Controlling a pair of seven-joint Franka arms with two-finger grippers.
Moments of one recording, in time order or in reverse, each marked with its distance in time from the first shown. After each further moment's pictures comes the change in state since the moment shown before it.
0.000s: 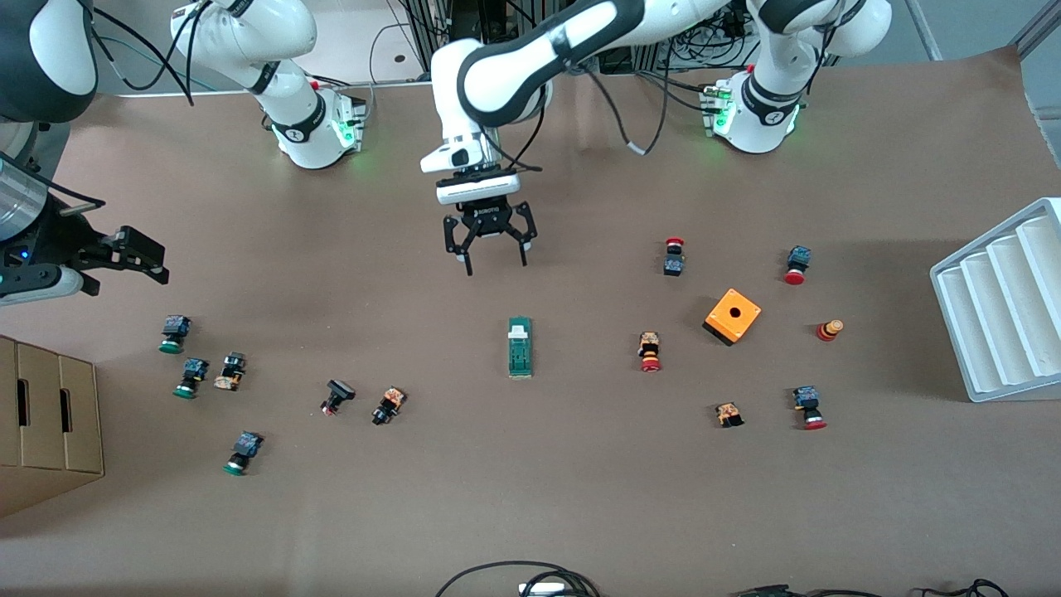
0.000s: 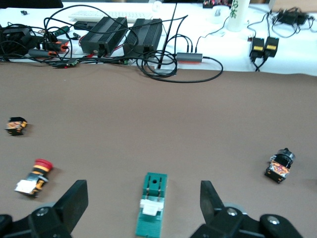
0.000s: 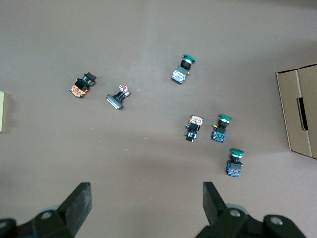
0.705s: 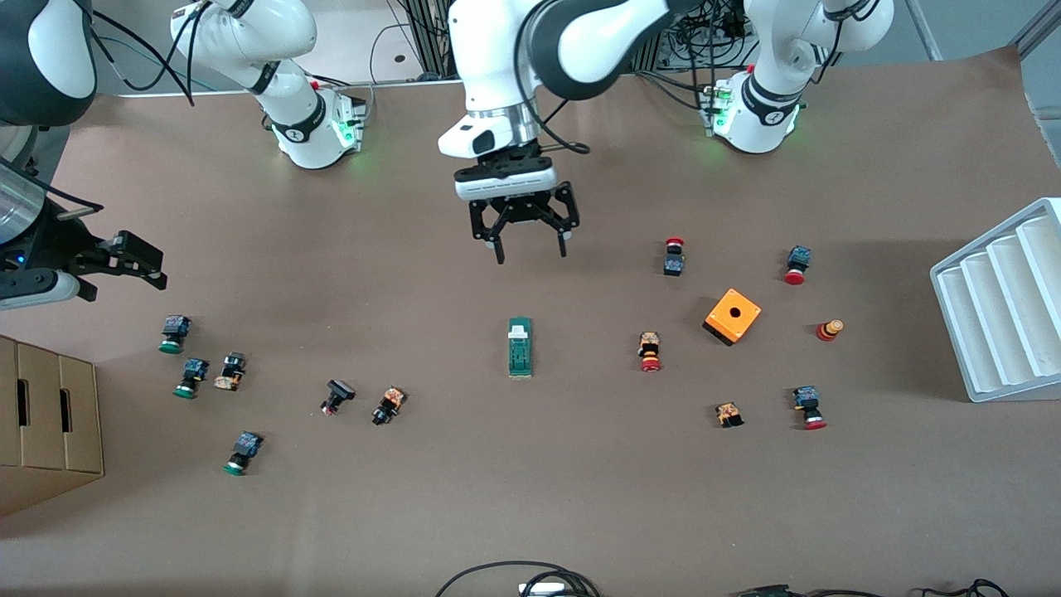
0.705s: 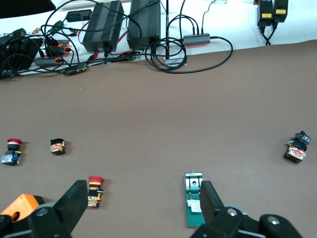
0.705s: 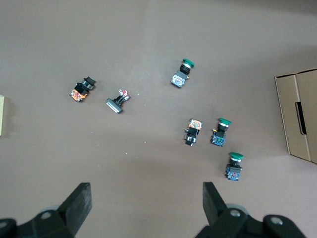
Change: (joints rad) left arm 0.162 -0.185 0.005 0.056 -0.381 0.026 0.570; right arm 0.004 0.013 -0.002 0.012 0.000 0.010 0.000
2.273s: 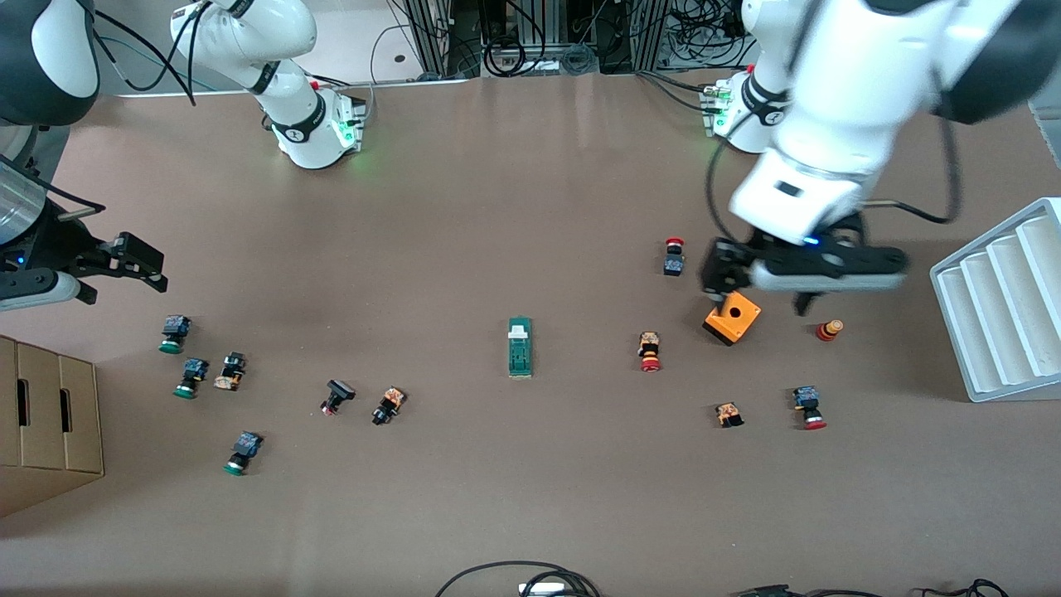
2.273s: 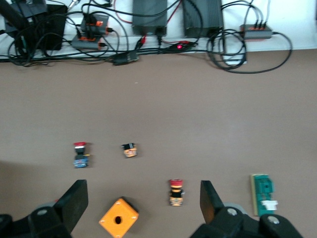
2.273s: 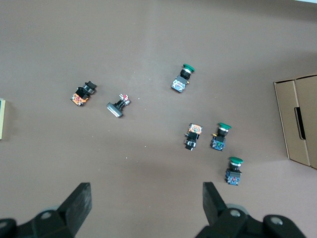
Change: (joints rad) left arm 0.347 -0.205 0.309 0.088 -0.679 -0.046 0.861; right arm 0.002 0.002 0.001 0.001 0.000 0.021 0.000
